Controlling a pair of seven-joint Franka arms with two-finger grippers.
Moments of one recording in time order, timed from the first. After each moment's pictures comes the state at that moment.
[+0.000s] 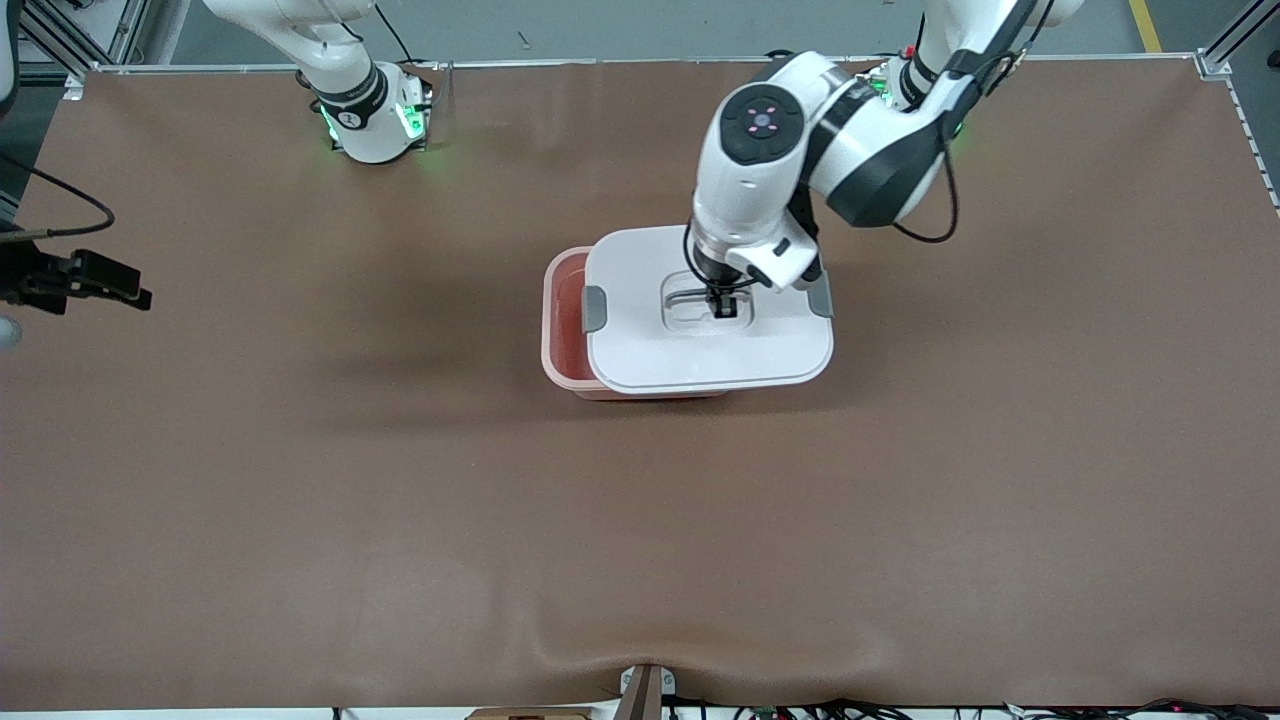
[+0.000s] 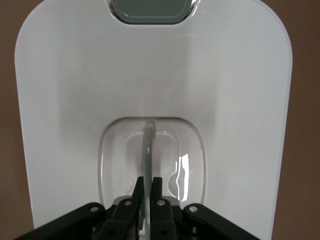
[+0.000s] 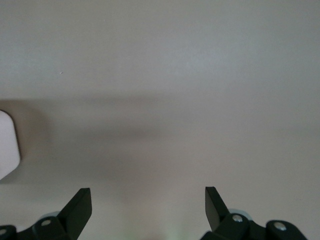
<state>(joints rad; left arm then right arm) -0.41 0.36 -0.39 -1.62 0.10 1.93 -2.47 0.02 0.10 -0.10 -1.48 0.03 1.48 -0.09</state>
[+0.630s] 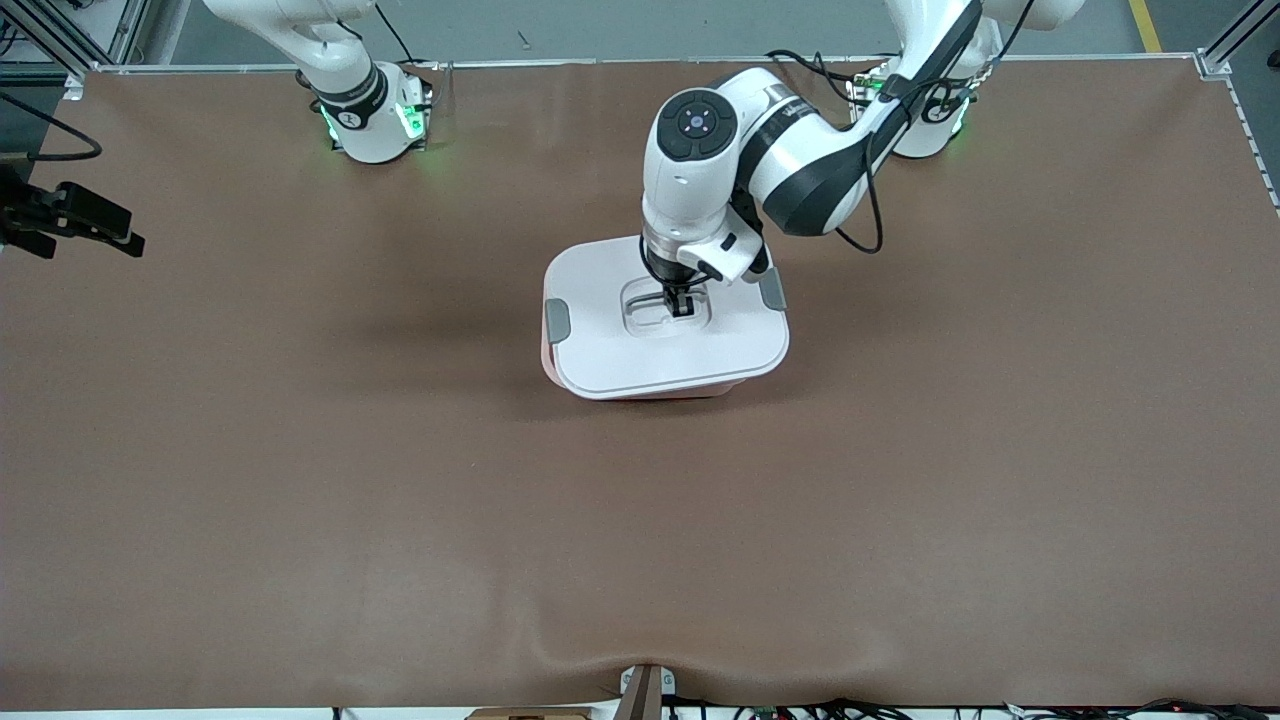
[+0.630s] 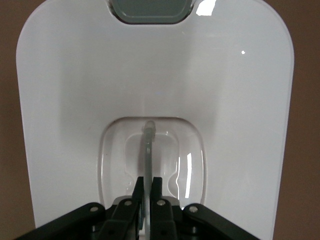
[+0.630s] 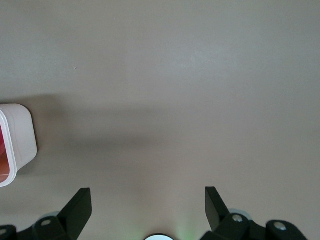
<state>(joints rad) -0.48 0.43 -0.39 -1.60 0.12 2.03 -2.60 0.02 0.01 -0.08 -1.50 0.03 1.43 -0.05</state>
